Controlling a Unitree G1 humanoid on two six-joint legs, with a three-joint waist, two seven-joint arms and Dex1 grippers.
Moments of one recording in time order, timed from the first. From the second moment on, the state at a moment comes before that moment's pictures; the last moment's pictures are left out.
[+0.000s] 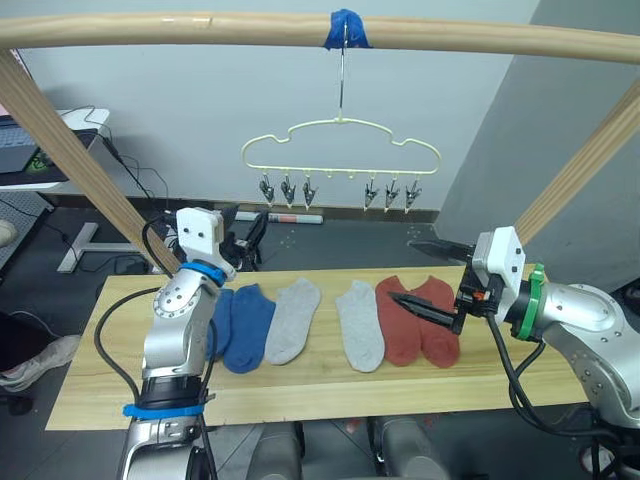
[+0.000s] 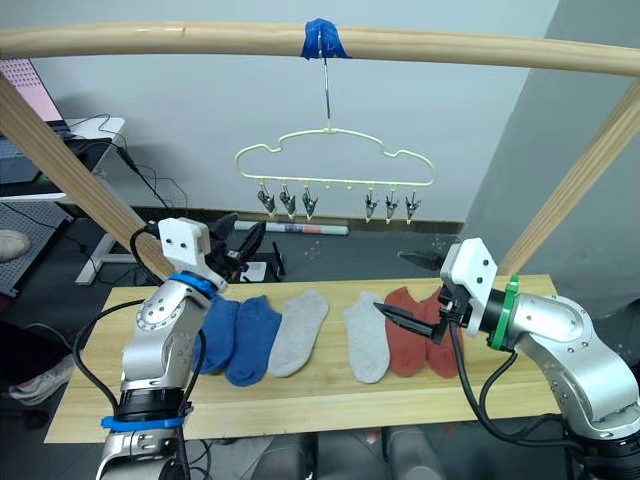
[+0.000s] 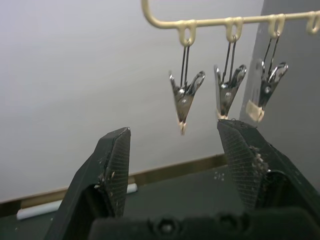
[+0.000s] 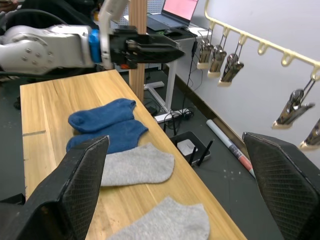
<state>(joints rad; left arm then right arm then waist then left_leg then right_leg) -0.39 0.27 0.19 0.10 -0.30 0.11 -0.42 -0.21 -0.69 -0.04 -0.63 0.57 0.56 0.78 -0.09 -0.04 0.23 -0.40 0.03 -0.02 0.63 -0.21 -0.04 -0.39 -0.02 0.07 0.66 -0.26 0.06</state>
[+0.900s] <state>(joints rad) -0.53 0.22 0.21 0.30 -0.26 -0.05 -0.32 -0.27 -0.69 -0.04 -0.67 0.62 0.62 0.74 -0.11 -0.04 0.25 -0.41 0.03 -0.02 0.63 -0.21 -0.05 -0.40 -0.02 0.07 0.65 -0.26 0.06</state>
